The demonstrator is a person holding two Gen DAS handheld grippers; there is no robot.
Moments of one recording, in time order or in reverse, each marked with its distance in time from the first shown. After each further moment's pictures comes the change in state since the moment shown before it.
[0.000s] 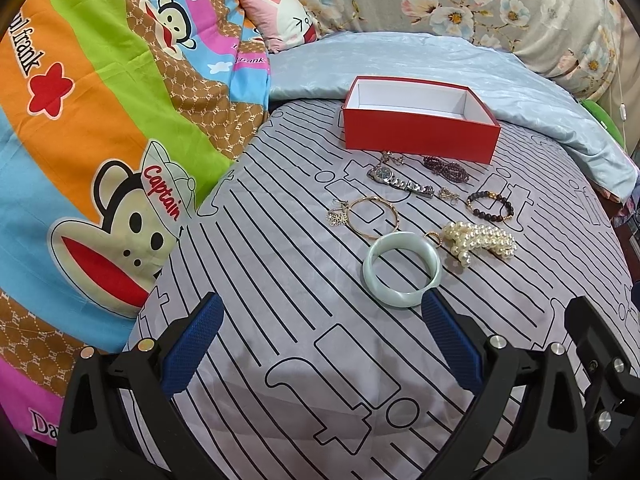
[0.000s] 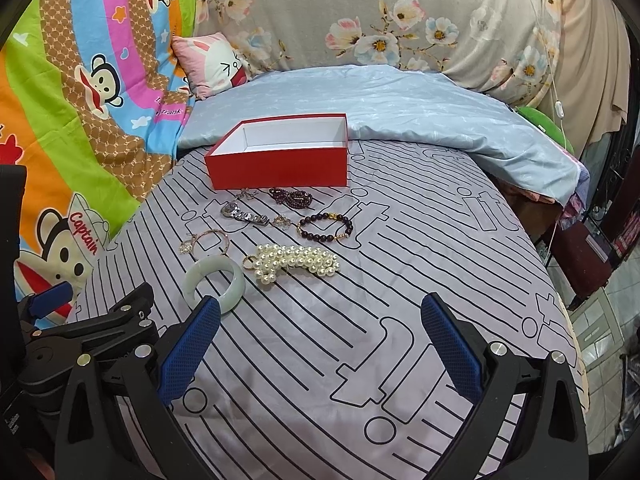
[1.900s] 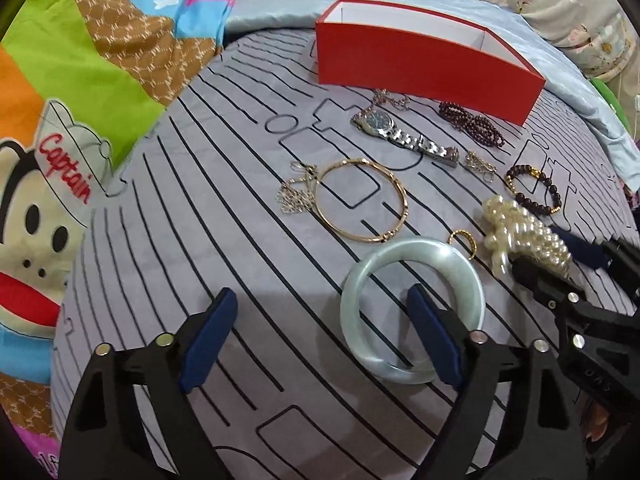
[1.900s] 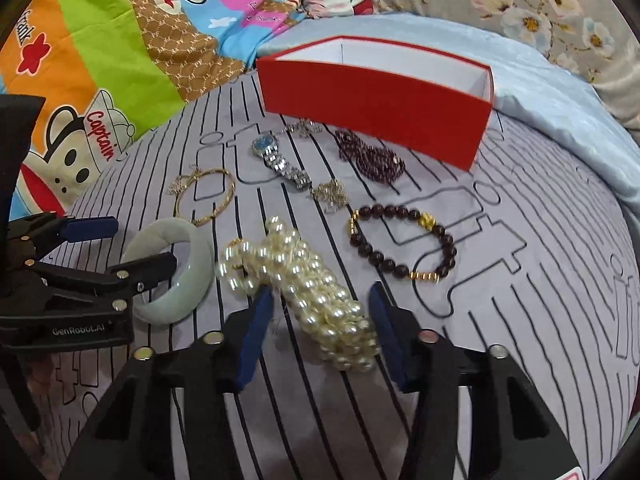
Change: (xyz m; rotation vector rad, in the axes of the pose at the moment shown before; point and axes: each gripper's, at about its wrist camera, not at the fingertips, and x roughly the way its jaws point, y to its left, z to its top) left arm 0.121 -0.020 0.020 -0.012 0.215 -0.096; right arm 0.161 -0.002 0.023 -0.337 0.215 0.347
